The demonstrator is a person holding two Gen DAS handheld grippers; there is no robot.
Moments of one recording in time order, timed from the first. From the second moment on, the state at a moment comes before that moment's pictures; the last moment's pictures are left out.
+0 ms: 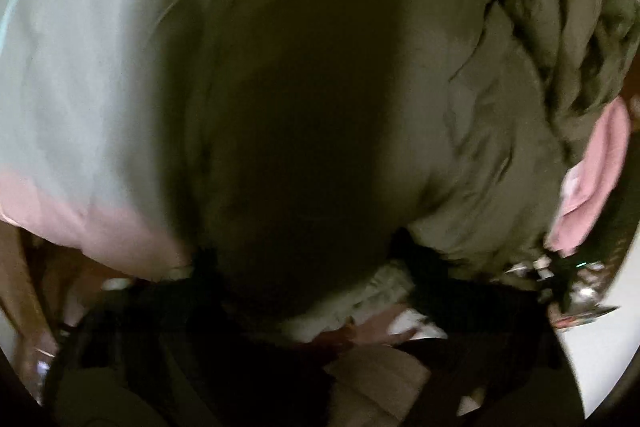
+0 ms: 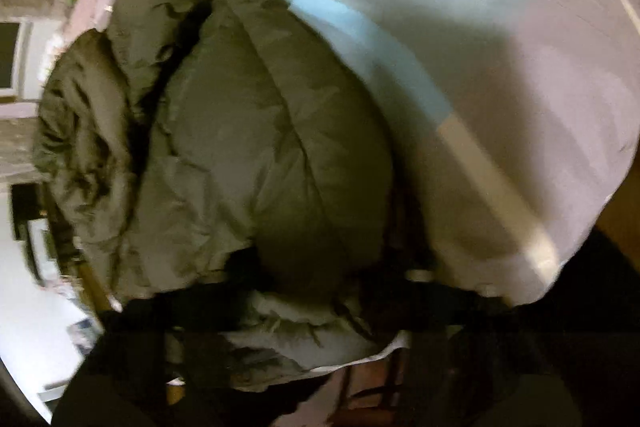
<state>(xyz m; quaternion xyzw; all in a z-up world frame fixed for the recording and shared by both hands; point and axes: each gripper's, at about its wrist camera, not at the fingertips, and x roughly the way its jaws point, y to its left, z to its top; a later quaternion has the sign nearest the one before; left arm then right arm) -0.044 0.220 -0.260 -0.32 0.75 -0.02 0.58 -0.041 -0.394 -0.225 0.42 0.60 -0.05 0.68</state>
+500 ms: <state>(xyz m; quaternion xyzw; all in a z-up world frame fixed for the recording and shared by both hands) 0.044 0.235 -0.130 -0.54 0.49 -0.17 0.67 0.097 -0.370 -0.059 0.52 0.38 0.20 0.74</state>
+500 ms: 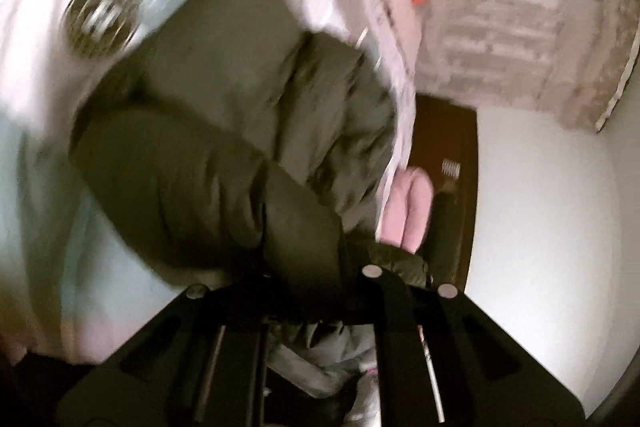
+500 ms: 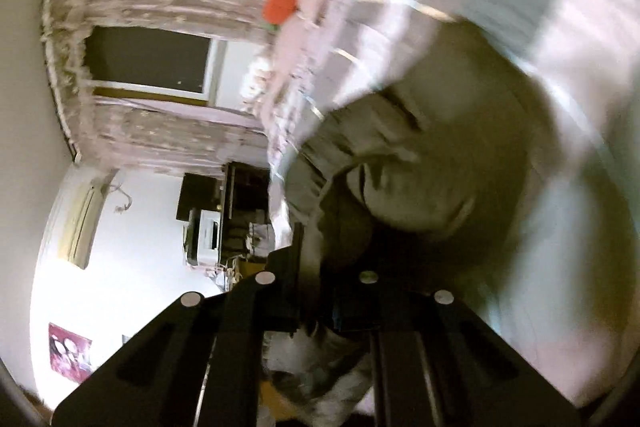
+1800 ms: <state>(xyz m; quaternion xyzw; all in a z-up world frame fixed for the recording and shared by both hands) 0.194 0.237 -0.066 -0.46 0.37 0.05 0.80 0.267 -0.189 -0.137 0.05 0.48 0.08 0.87</state>
